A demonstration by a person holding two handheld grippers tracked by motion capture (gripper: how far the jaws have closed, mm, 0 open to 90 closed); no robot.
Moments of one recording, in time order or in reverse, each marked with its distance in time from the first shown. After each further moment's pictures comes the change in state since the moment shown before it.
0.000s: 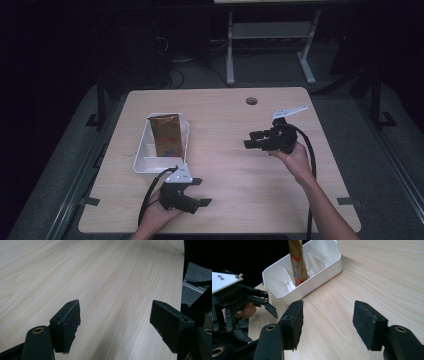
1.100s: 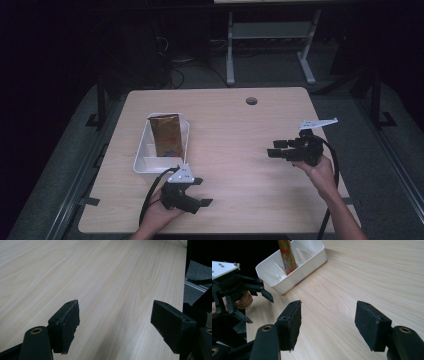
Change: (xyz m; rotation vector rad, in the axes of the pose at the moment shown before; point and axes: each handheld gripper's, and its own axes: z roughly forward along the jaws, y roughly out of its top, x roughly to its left) left arm 0.001 0.001 0.003 0.012 0.003 0.008; right arm -0.010 -0.046 -0.054 -0.034 -0.068 0.070
